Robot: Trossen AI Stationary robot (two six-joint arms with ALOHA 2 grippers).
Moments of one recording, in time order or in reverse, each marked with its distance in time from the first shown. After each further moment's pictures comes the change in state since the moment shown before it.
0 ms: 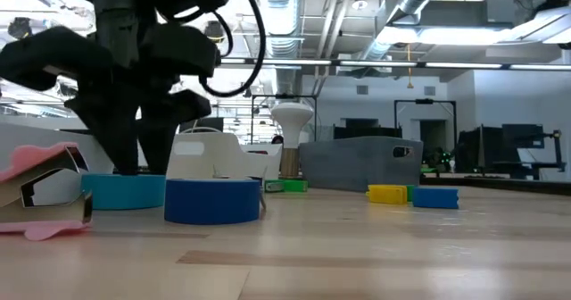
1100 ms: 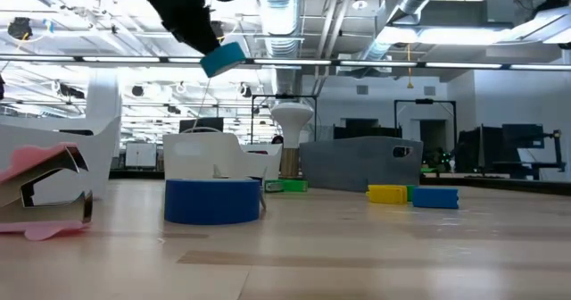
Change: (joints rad) left arm 0.268 -0.446 0.029 0.024 -0.420 -0.026; right arm 0.000 0.000 0.000 0.047 0.004 -0.010
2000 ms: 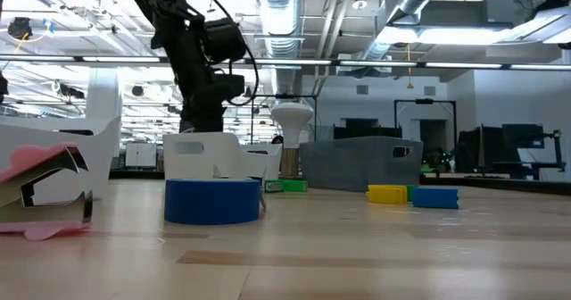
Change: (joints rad) left arm 0.439 0.355 -0.001 0.025 0.364 0.003; right arm -0.021 0.000 0.000 0.035 0.007 -0.001
